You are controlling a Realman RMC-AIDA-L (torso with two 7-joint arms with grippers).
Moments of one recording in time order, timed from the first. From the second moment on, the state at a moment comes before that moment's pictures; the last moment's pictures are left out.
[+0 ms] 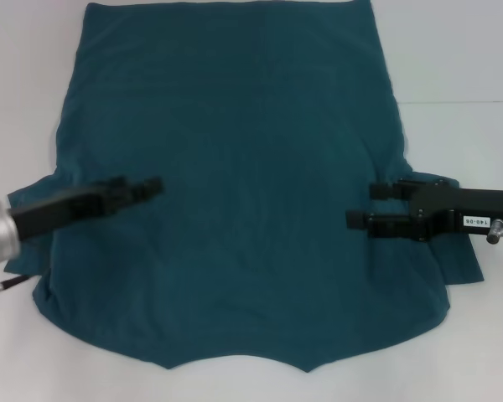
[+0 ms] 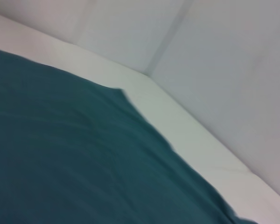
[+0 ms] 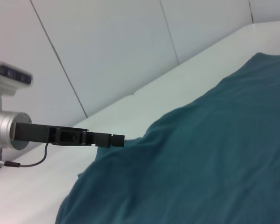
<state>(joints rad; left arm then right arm) -0.53 -2.11 0.52 0.62 1.98 1.30 -1.72 0.59 2.08 -0.63 -0.70 -2.08 -1.49 1.60</state>
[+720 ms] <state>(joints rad) -0.46 -2.11 0.38 0.64 1.99 1.09 -1.75 0.59 2.08 -0.63 -0.68 -2.05 -1.47 1.60</state>
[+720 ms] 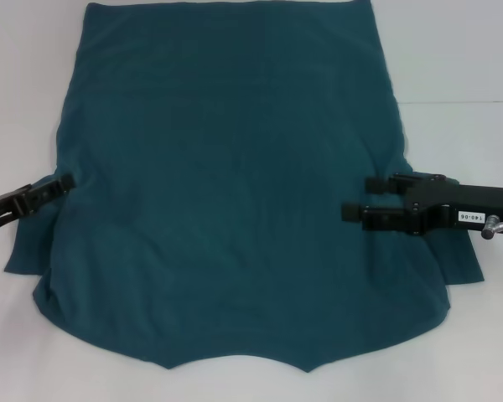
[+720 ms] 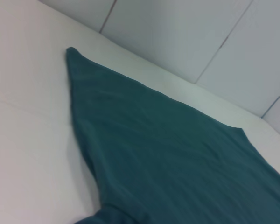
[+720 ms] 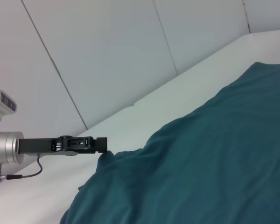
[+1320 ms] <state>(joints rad) -0.43 -2.12 0.37 0.64 1.99 1.03 -1.74 0.59 2.08 -0.63 -0.67 -2.04 -1.47 1.60</state>
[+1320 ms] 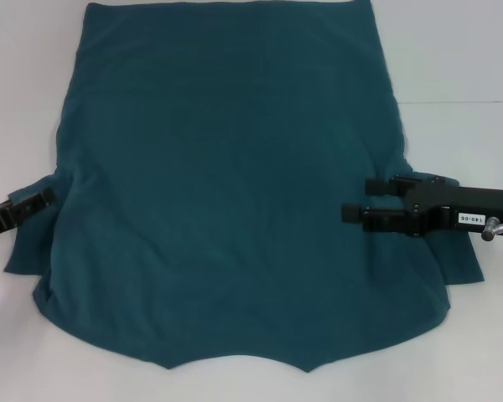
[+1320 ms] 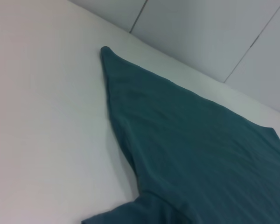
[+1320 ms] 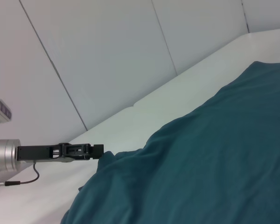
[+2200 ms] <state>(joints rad) -0.44 -2.12 0.39 0.62 2.01 0.91 -1.77 0.59 2.08 -0.63 -0.67 -2.04 -1.47 1.60</state>
